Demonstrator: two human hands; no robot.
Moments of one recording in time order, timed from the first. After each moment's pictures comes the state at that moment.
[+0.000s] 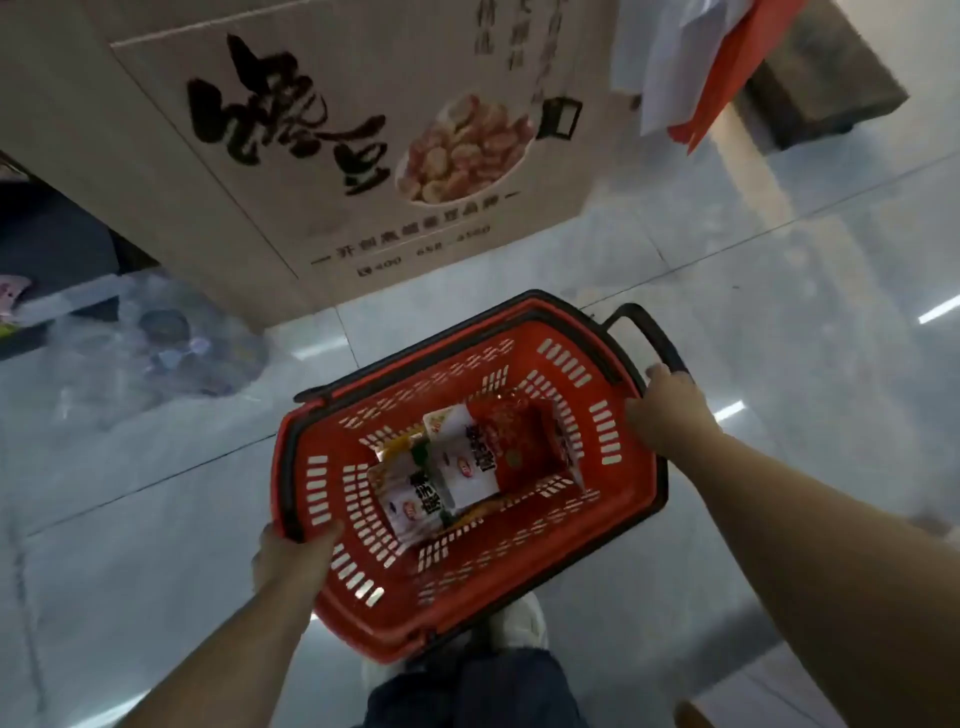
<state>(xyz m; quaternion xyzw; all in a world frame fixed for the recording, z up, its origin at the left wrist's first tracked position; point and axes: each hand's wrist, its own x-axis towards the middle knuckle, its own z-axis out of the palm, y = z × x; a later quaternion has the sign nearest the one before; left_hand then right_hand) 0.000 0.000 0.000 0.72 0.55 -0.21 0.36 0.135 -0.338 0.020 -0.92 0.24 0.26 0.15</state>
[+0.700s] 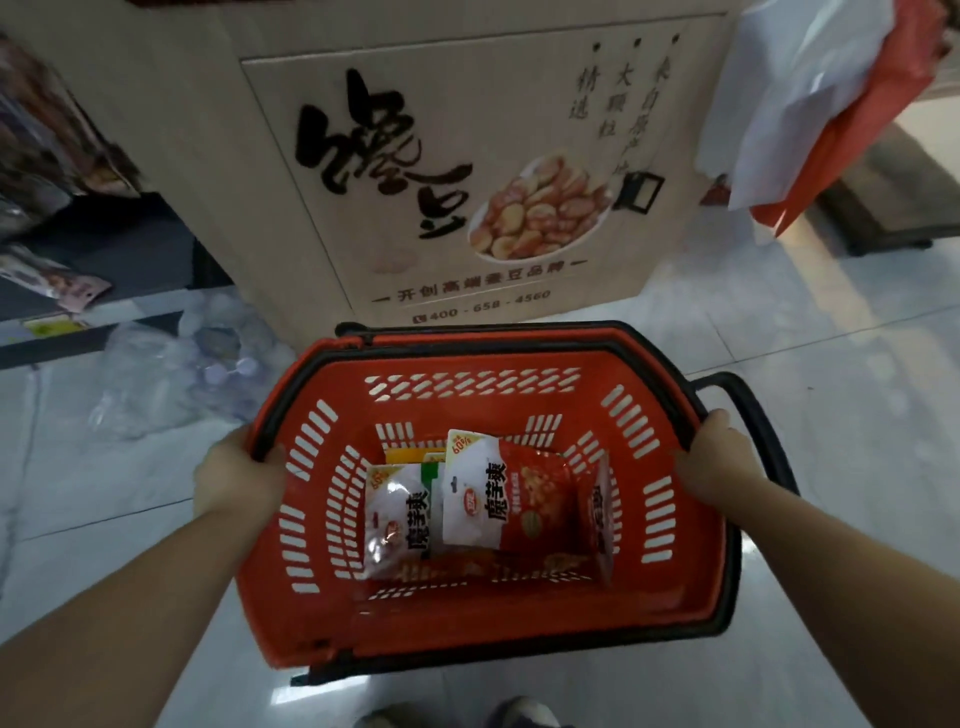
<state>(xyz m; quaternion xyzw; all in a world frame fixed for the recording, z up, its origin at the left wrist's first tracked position) 0.077 0.081 -0.019 0.86 0.41 -0.01 0.31 0.172 -0.327 -0.019 -0.93 0.22 0.21 0.21</state>
